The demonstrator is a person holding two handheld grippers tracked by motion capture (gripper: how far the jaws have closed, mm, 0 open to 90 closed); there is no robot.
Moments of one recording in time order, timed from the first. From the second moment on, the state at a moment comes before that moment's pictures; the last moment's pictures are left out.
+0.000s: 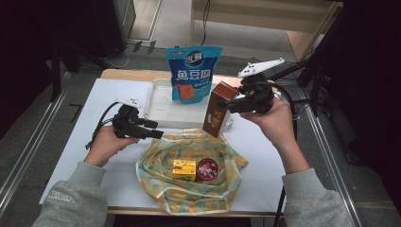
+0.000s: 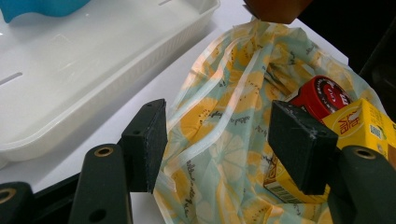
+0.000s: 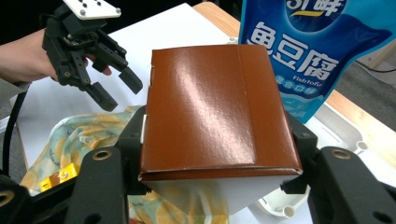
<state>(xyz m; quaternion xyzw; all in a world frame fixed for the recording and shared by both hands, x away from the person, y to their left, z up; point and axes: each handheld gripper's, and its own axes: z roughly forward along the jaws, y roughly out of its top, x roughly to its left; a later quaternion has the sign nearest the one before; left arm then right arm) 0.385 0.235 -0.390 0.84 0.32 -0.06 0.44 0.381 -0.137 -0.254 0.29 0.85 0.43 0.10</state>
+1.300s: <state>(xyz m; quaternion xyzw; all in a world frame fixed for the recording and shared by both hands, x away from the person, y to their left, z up) 0.384 0.237 -0.393 0.84 0.31 -0.06 0.44 0.472 -0.062 -0.280 0.31 0.85 0.42 0.10</state>
